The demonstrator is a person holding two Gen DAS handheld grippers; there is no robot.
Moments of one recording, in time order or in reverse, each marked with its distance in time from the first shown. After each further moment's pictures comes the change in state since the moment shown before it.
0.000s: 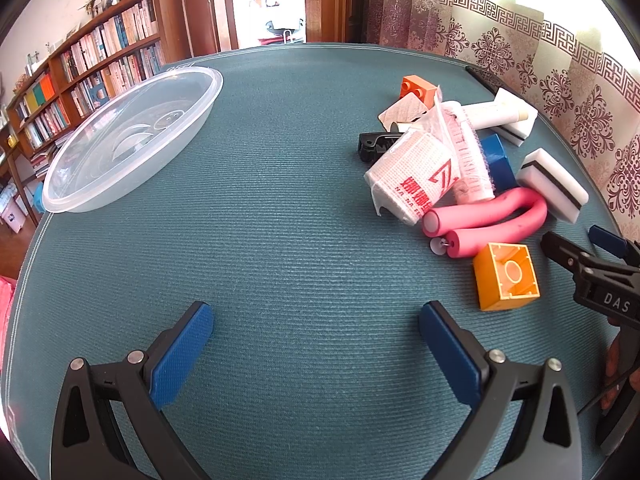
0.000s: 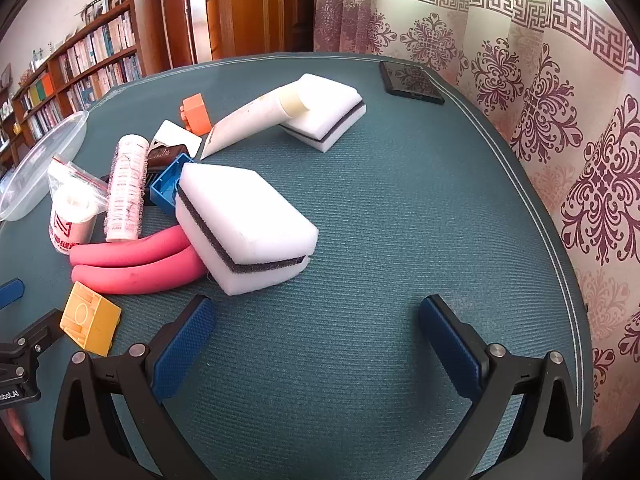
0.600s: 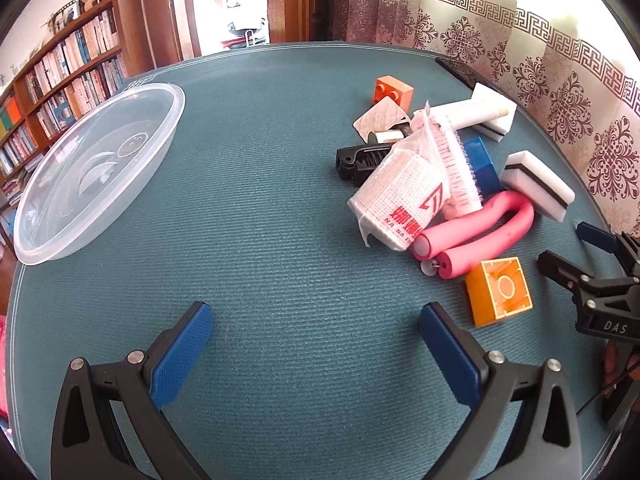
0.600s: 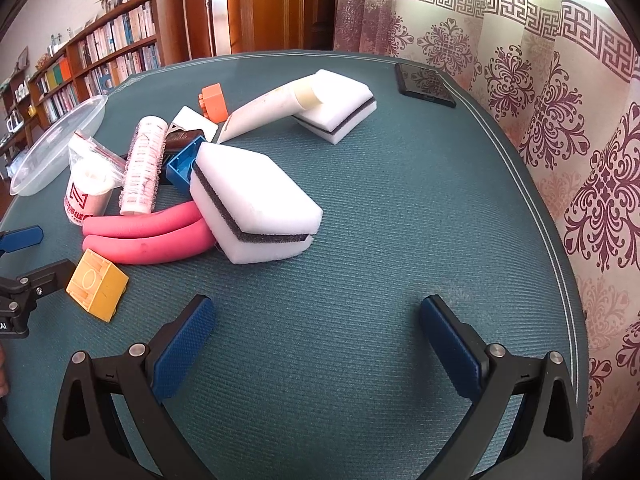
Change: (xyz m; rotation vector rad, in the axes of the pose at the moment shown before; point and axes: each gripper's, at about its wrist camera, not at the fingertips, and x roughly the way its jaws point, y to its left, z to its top) left arm 0.007 0.005 0.022 0.096 0.018 -0.109; right arm -0.007 -0.002 -0.008 -0.061 0.005 0.037
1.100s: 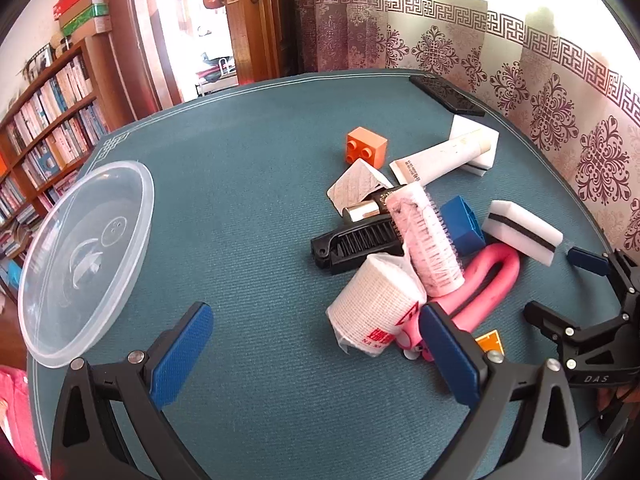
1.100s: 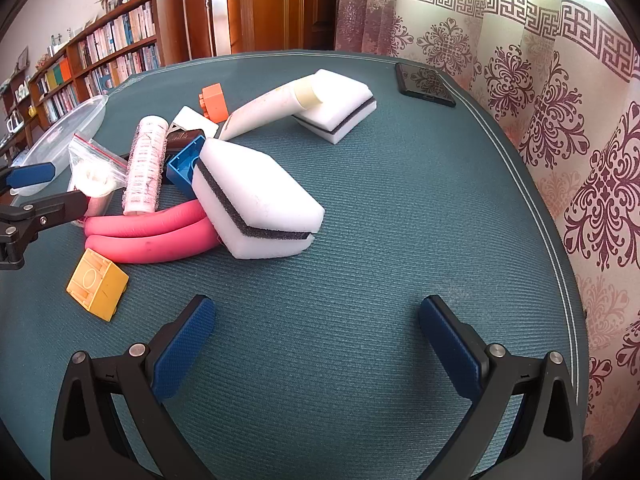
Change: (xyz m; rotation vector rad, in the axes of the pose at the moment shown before) left arm -0.003 -0.016 0.053 0.152 -0.072 0.008; right arm 0.000 -0.001 0.000 0.001 0.000 0.001
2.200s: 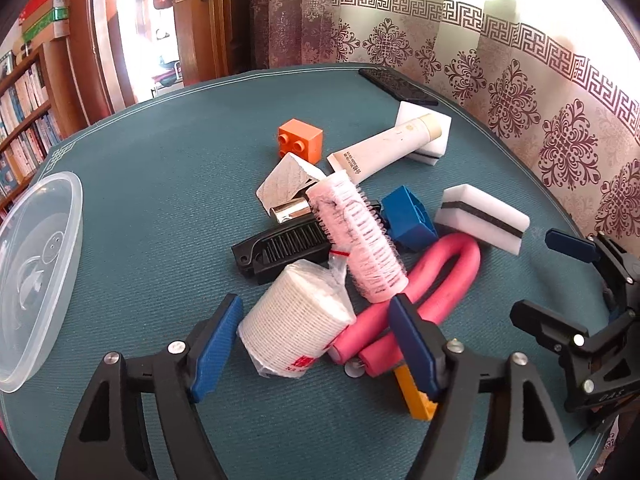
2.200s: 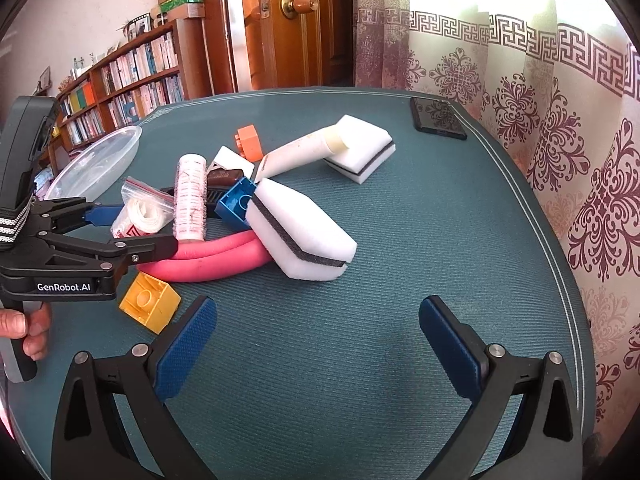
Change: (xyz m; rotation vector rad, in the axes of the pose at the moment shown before) left arm 0.011 -0.016 -0.002 0.033 -0.001 -0.182; right arm -0.030 0.010 0.002 -0.001 -0.132 0.085
